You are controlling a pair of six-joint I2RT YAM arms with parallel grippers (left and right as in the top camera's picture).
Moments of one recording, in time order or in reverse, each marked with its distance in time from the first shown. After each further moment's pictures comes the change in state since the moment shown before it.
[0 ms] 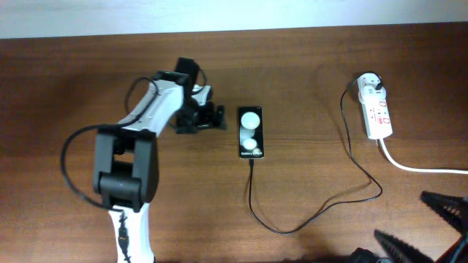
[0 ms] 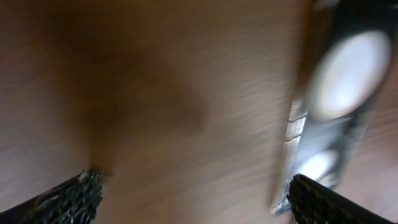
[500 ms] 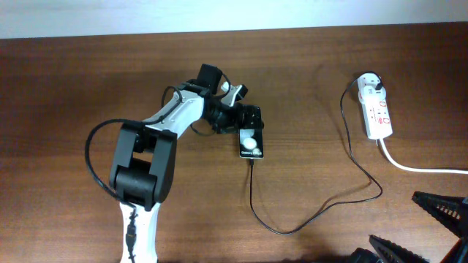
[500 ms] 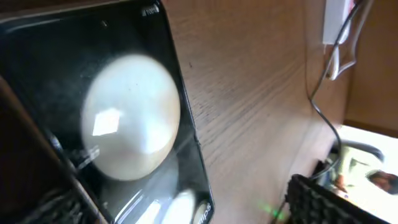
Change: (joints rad) left arm -0.113 0.058 -0.068 0.337 0.422 -0.002; right arm 0.000 0.000 0.000 0.044 -0.083 0.000
